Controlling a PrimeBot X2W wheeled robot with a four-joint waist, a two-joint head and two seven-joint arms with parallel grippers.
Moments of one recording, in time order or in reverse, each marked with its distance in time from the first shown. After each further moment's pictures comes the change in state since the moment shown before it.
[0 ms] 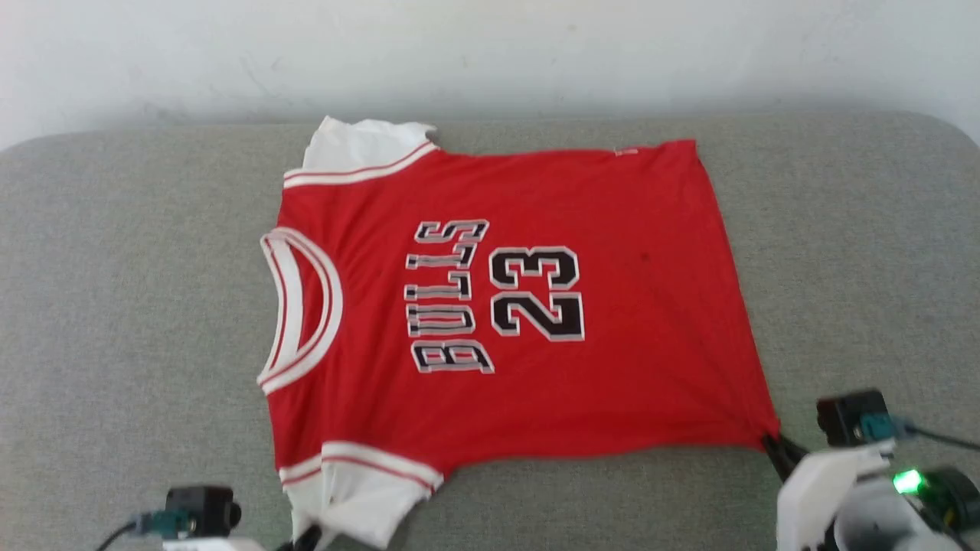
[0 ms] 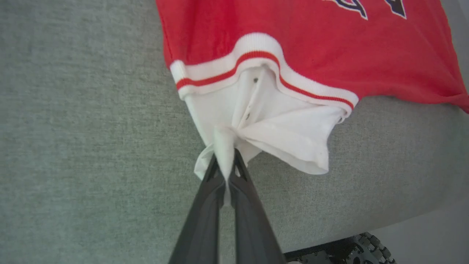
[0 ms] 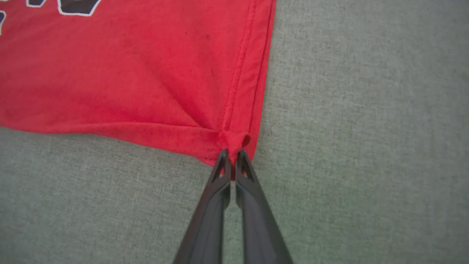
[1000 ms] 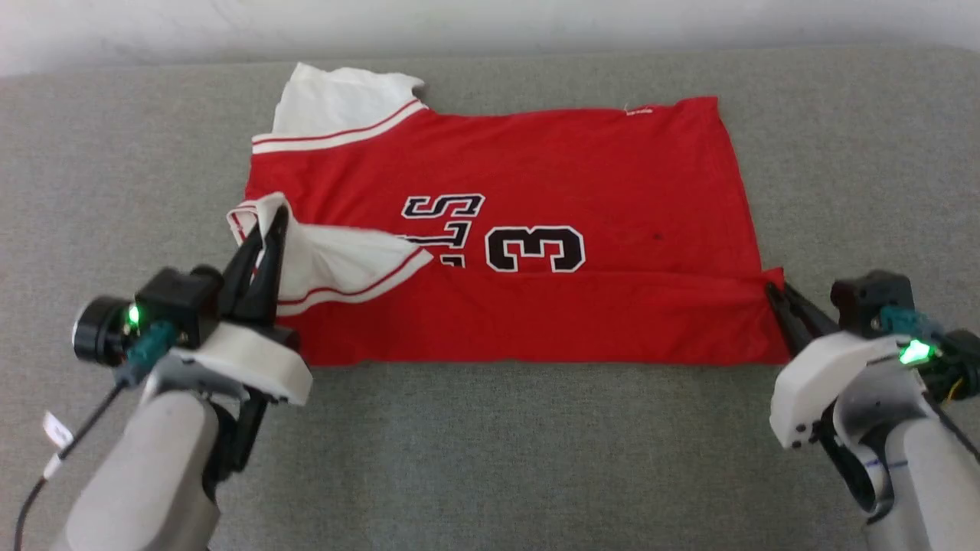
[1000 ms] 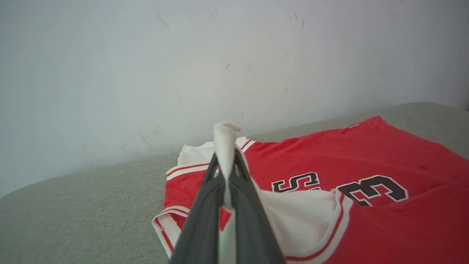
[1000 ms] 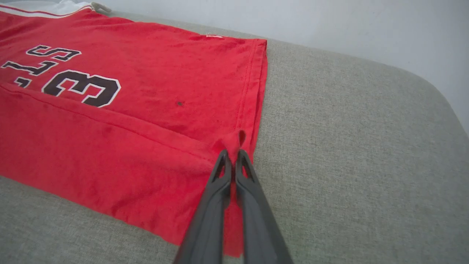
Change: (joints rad) left arm -0.527 -0.089 -0.016 0.245 0.437 -0.065 -0.547; right arm -0.205 0.033 -0.018 -0.020 -0.097 0.000 -0.150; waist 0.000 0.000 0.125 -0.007
